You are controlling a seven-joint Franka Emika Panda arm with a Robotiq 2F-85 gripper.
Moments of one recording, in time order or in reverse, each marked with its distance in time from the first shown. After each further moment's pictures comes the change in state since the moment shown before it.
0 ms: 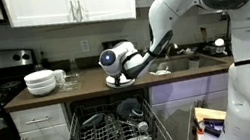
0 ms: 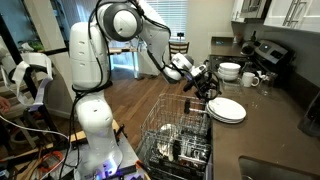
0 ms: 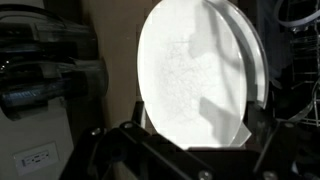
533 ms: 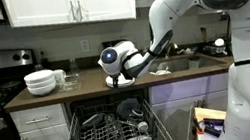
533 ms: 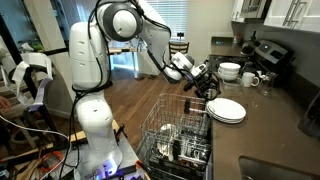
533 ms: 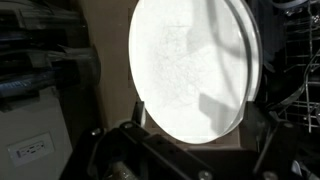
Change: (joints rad) arm -0.002 -0.002 -0.009 0.001 0.001 0.078 0.006
